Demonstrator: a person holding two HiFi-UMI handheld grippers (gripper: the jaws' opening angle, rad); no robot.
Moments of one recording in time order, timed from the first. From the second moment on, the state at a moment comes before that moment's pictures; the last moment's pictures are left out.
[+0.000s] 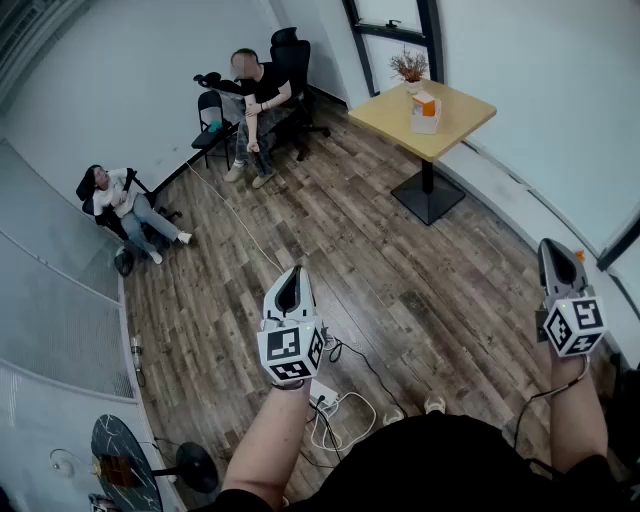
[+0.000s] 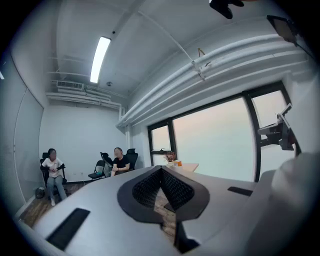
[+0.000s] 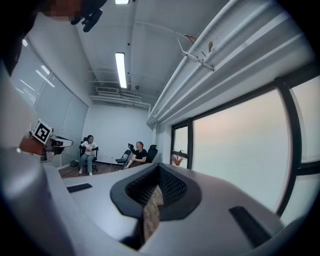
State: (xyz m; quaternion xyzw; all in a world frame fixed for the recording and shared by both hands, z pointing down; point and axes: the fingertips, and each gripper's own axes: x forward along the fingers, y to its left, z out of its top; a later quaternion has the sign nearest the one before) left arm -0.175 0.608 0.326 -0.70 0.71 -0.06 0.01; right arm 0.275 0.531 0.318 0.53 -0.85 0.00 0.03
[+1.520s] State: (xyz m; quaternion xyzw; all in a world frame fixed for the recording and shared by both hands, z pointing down) left arm -0.177 0.439 0.346 -0.69 0.71 -0.09 0.01; right arm 0.268 0.364 0.368 0.53 -0.85 0.05 0.02
